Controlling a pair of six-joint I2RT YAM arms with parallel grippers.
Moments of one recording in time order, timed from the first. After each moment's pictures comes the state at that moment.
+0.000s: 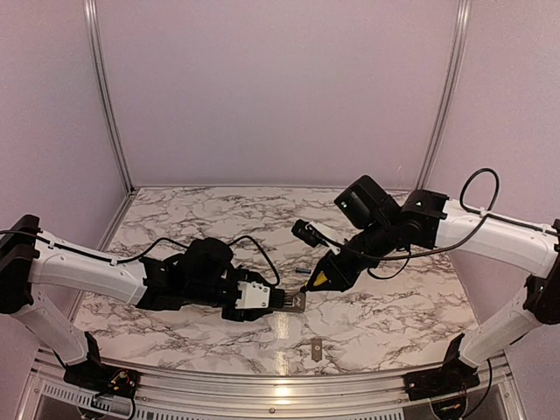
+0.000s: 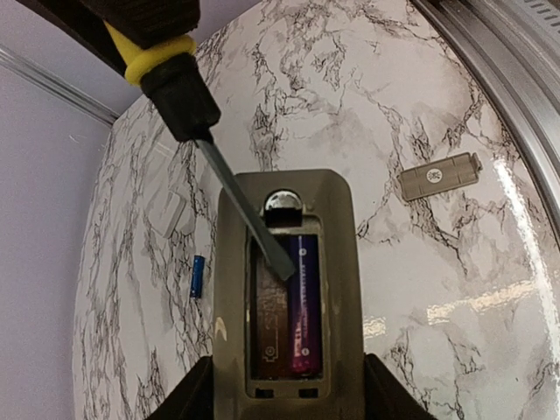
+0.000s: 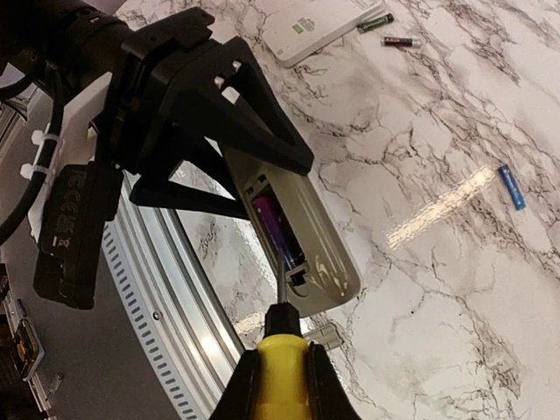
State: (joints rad) left arm -1.09 1.53 0.79 0.16 0.12 0.77; right arm 0.93 1.41 1.23 -0.80 -0.37 0.10
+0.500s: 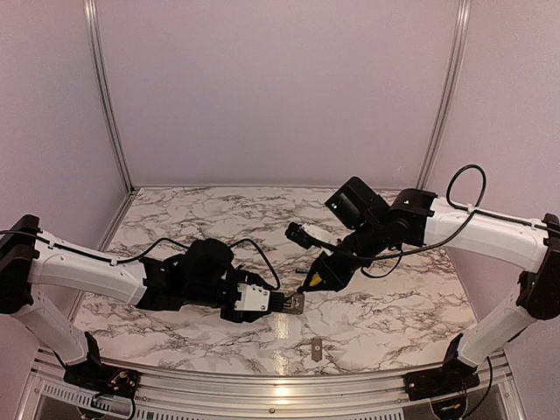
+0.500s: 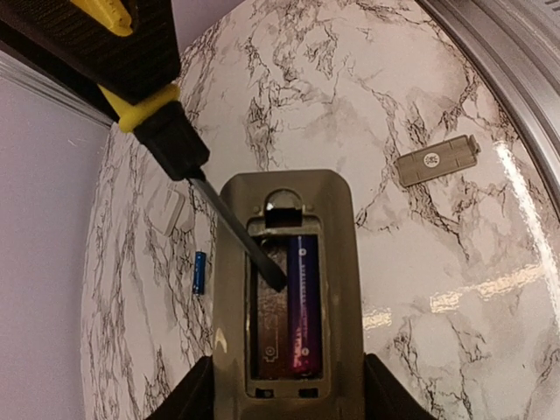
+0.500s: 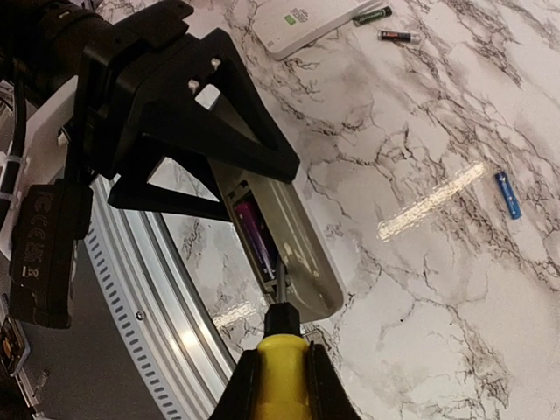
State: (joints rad) left arm -1.09 1.53 0.79 0.14 0.10 0.82; right arm 0.93 1.48 1.27 -0.81 -0.33 0.07
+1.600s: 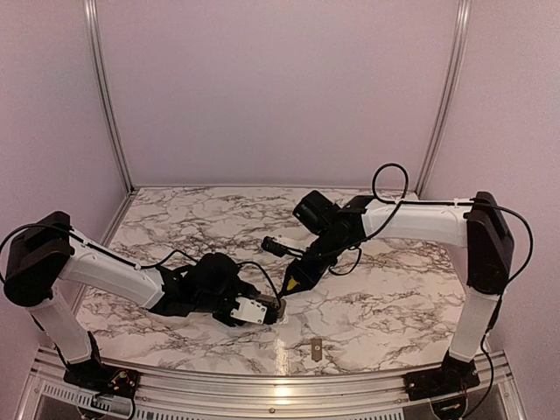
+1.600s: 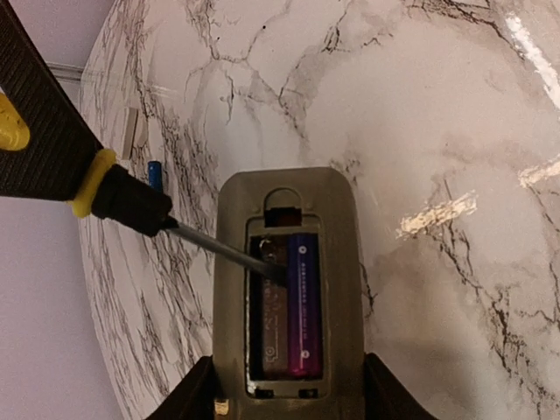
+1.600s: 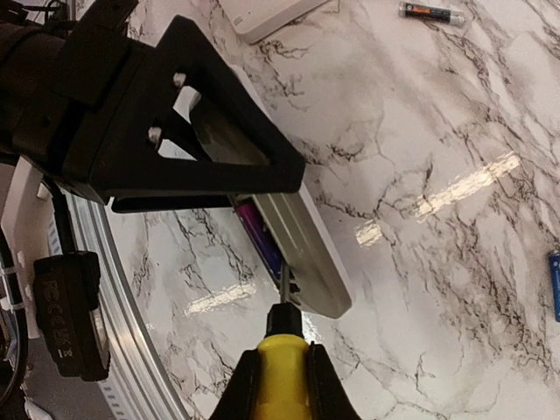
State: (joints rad) left arm -1.04 1.68 0.75 0.18 -0.07 1.06; right arm 0.86 1.85 1.39 -0.73 -0.49 -0.09
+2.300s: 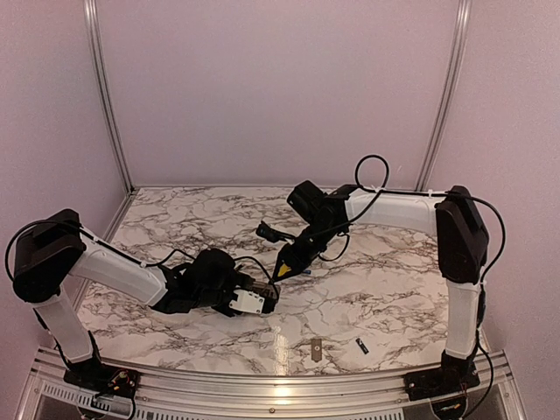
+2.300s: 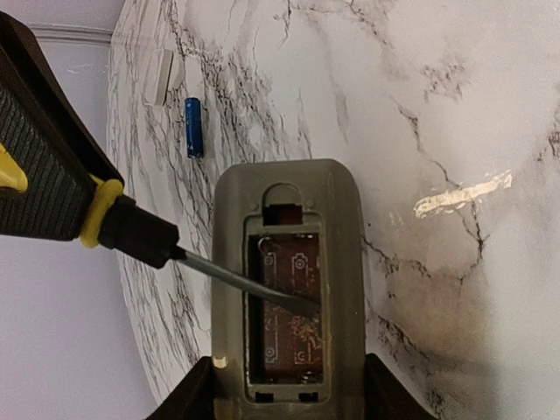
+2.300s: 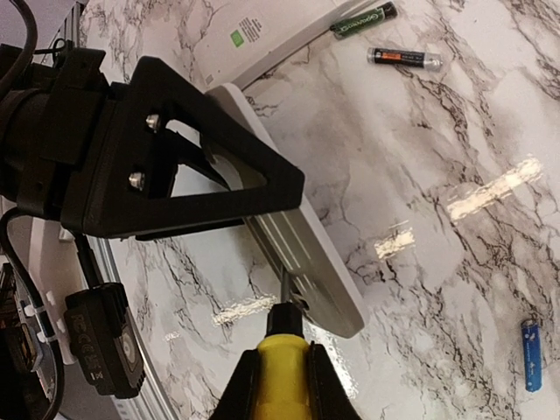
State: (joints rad) left arm -0.99 1.73 0.74 0.32 -0.17 1.14; right arm 0.78 2.04 1.61 -0.79 -0.61 -0.10
